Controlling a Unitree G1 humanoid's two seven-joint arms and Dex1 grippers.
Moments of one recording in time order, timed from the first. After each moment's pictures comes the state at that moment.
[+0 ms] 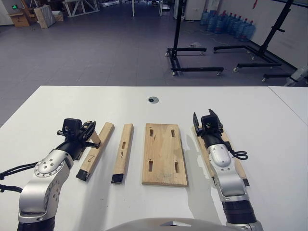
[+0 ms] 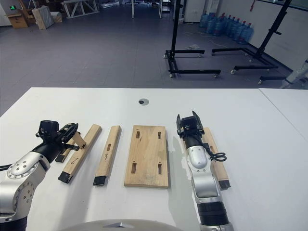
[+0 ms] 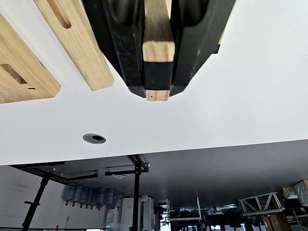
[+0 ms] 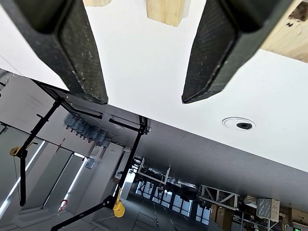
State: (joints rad) left arm 0.13 0.42 0.23 -0.54 -0.37 0.64 -0.24; right arm -0.03 -0.15 0.04 -0.20 -0.20 0.17 -0.02
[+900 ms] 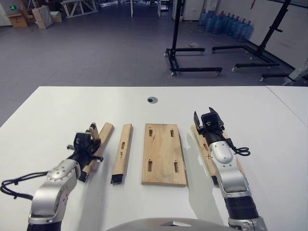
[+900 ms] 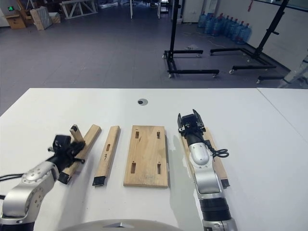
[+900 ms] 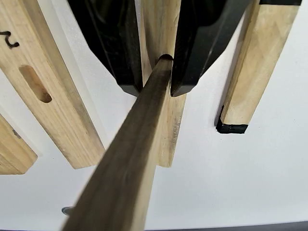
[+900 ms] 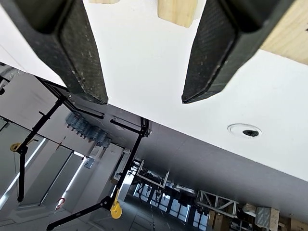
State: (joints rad) left arm 0.18 0.38 0.14 -0.44 -0.31 0.69 -0.20; right arm -0.06 -0.19 0.04 -0.16 -0.21 0.19 0.01
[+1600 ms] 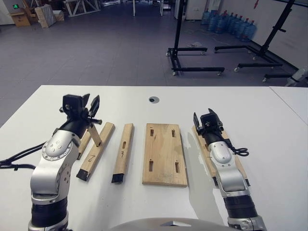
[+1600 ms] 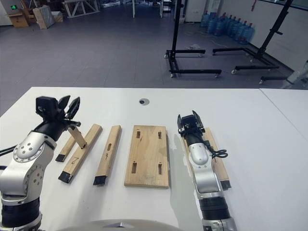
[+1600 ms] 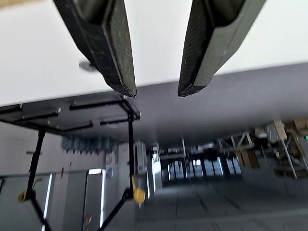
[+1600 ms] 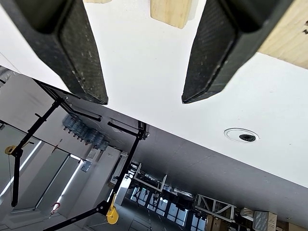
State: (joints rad) left arm -0.18 0.35 0.19 -0.63 -0.30 0.61 -0.10; right arm -0.07 -0.18 0.04 -0.13 -0.21 0.18 0.01
